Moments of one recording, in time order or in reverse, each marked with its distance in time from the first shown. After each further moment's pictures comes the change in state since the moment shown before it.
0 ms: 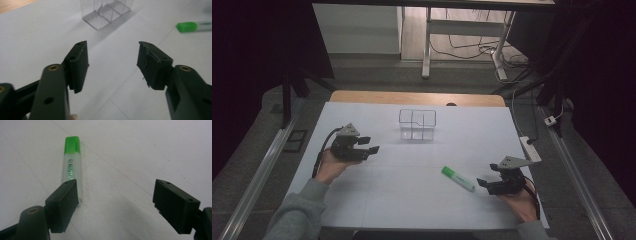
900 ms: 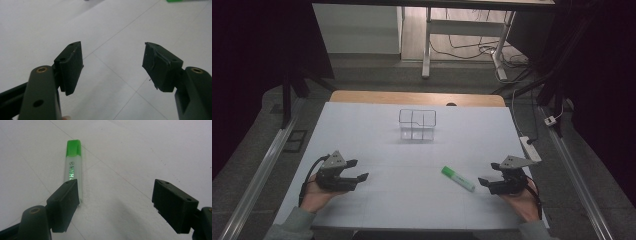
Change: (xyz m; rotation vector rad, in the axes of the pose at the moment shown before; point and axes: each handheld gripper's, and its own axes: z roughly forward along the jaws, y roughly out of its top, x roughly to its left) left arm -0.036 -0.064 -0.032 0.012 0.035 0.025; right arm -0.001 0.003 -0.006 -0.013 0.002 -0.021
